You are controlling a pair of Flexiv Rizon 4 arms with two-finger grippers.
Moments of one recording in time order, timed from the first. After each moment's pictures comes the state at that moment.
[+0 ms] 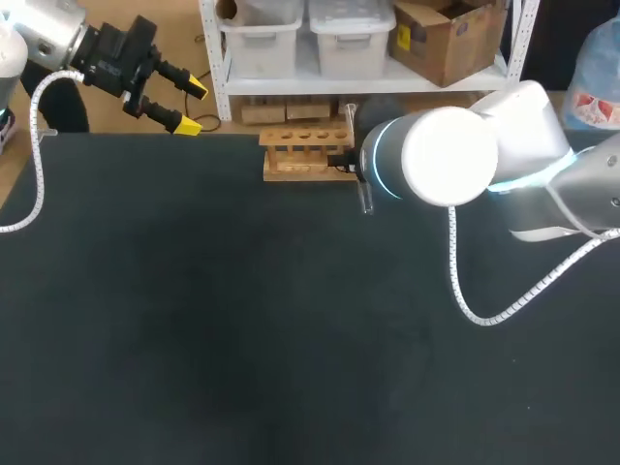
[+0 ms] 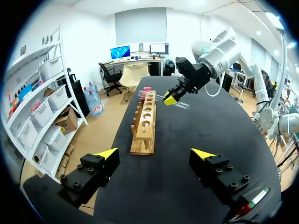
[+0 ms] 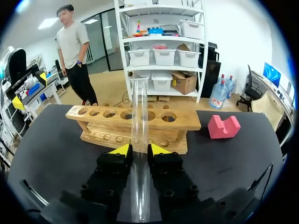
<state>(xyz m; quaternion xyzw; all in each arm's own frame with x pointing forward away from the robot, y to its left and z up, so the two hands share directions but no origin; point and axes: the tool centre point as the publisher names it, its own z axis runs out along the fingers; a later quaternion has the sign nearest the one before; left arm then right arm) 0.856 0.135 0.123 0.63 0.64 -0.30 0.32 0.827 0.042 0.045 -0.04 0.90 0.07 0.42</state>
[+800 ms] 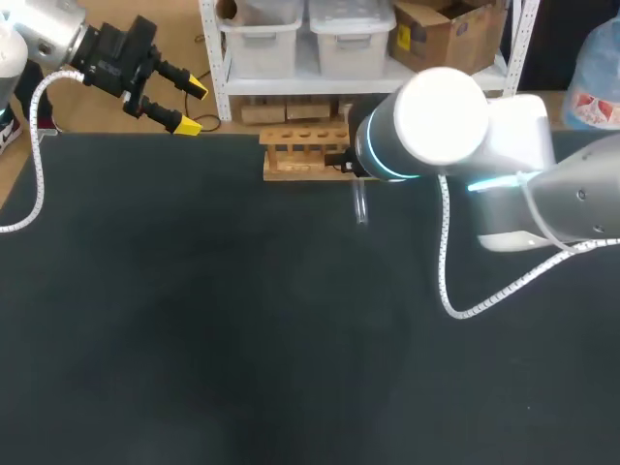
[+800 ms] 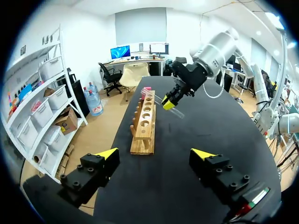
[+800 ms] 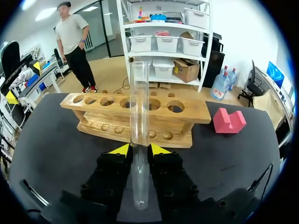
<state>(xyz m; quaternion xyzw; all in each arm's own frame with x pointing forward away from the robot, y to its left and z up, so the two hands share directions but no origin) 0.856 0.135 0.123 0.63 0.64 -0.30 0.32 0.829 0.045 0.029 -0.06 0.93 0.07 0.35</state>
